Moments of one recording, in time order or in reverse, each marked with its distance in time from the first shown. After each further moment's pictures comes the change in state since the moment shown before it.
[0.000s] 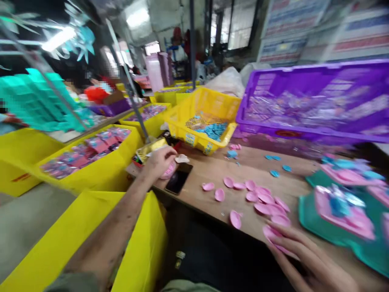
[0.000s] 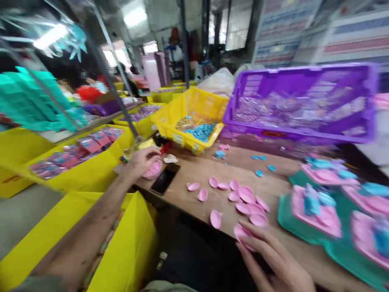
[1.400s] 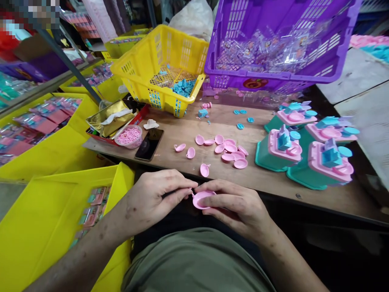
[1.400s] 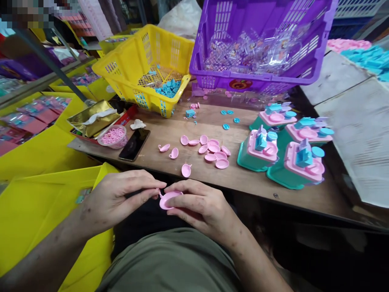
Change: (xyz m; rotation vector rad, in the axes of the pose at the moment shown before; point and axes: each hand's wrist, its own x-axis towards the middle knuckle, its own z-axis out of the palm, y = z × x) left_hand -0.125 0.147 -0.004 -0.559 -0.367 0.341; right_hand 0.039 -0.067 0.004 0.619 -0.264 -0.090
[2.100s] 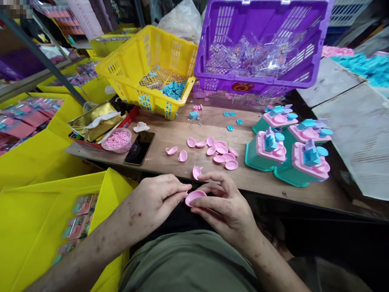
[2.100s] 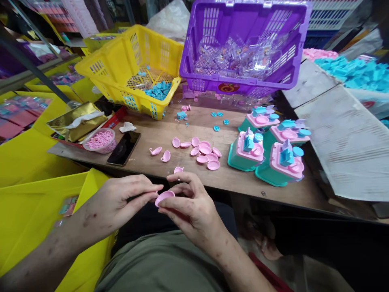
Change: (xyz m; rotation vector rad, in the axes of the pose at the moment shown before) left_hand 0.010 -0.005 0.010 0.032 -0.044 -0.009; right_hand -0.010 -0.002 0.025 -0.002 0.187 0.130
